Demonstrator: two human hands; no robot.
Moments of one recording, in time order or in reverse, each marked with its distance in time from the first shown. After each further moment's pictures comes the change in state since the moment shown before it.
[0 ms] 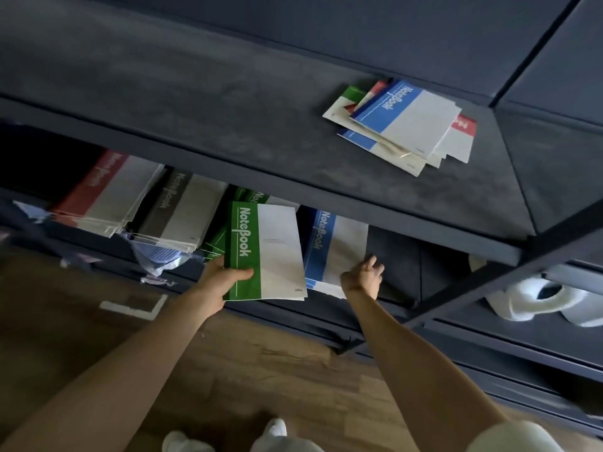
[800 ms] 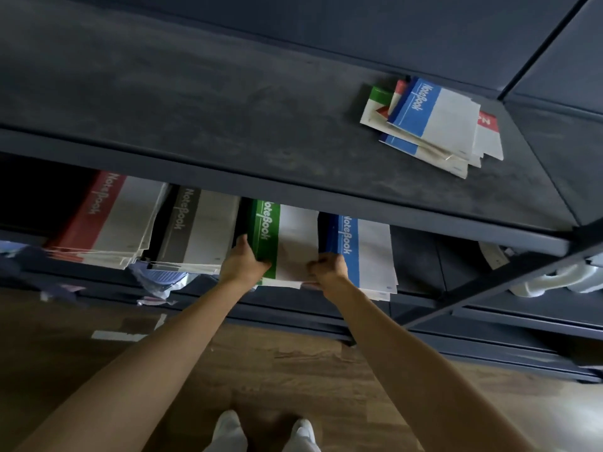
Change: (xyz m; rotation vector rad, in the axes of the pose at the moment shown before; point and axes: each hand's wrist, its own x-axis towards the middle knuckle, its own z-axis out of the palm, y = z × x) left_hand 0.066 0.040 -0.046 0.859 -0.018 0.349; right_hand -0.055 -0.101 0.072 0.563 -0.316 0.144
